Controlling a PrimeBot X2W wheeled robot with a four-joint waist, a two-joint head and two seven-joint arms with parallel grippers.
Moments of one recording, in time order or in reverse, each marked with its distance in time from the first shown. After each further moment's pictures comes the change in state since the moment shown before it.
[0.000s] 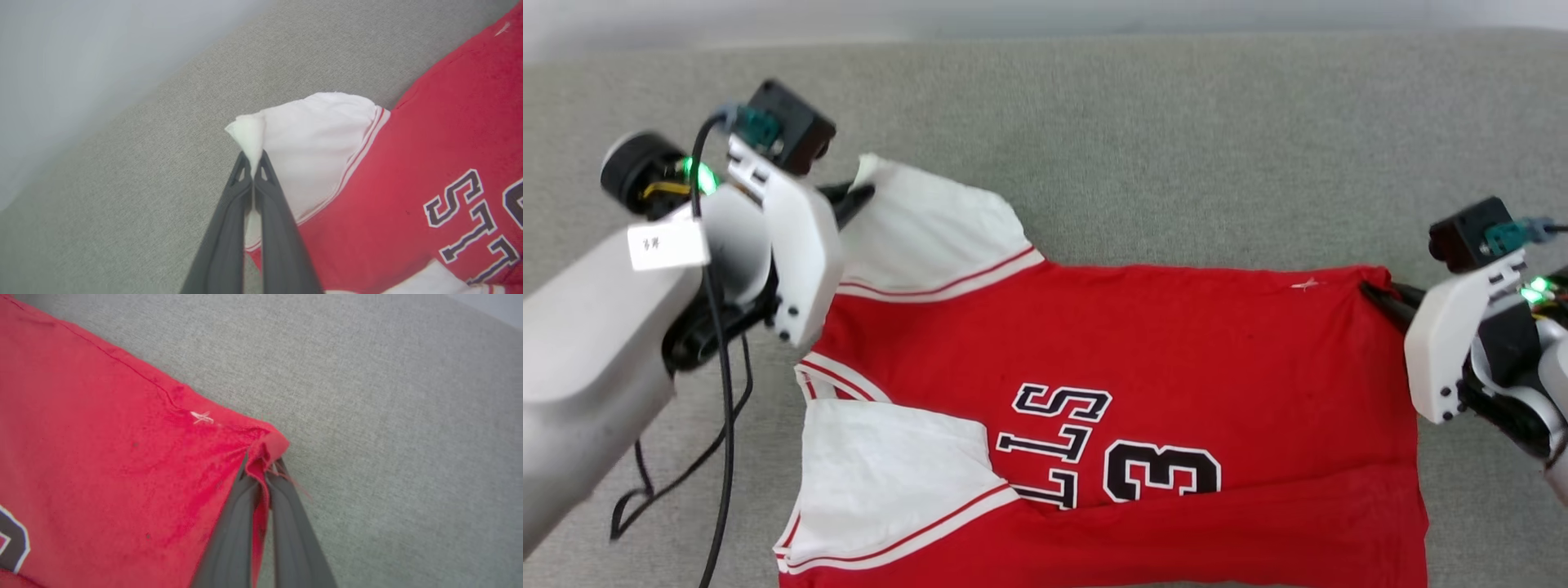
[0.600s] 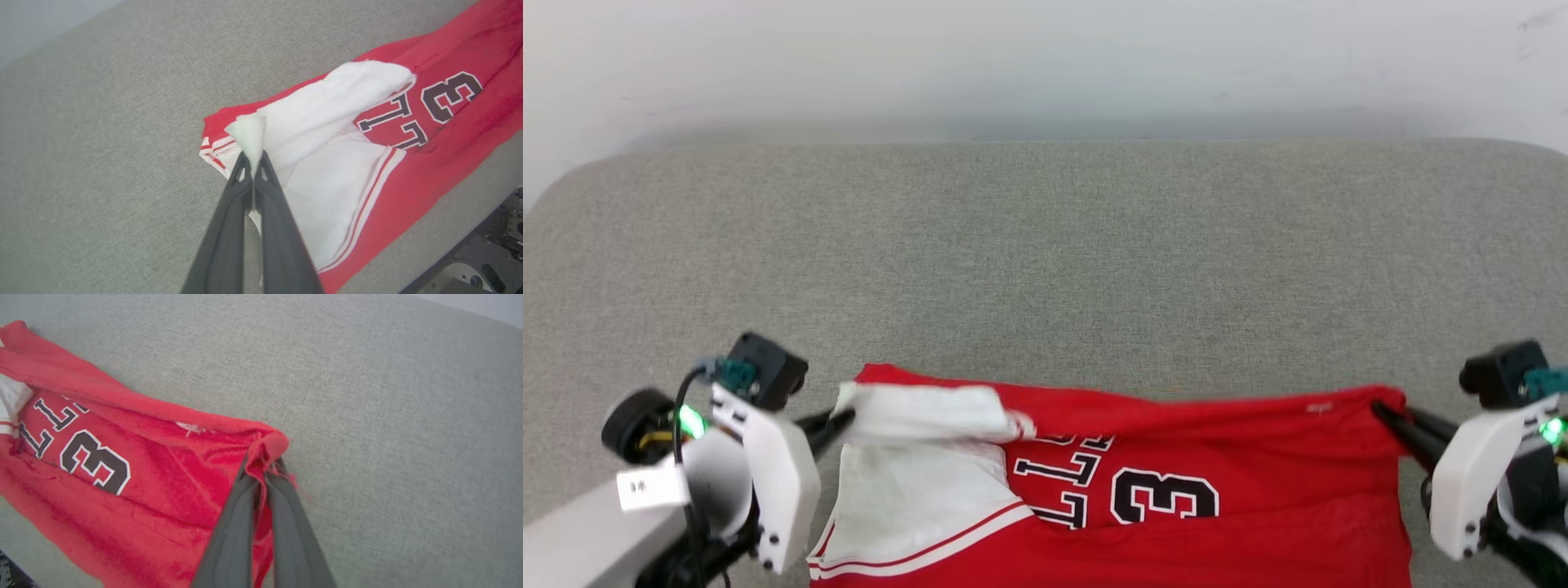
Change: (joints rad) left arm 0.412 0.218 -0.038 -0.322 -0.112 0.198 -0.103; right arm 0.373 -0.041 -0.179 -0.196 0.020 0.000 -0.085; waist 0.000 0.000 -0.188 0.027
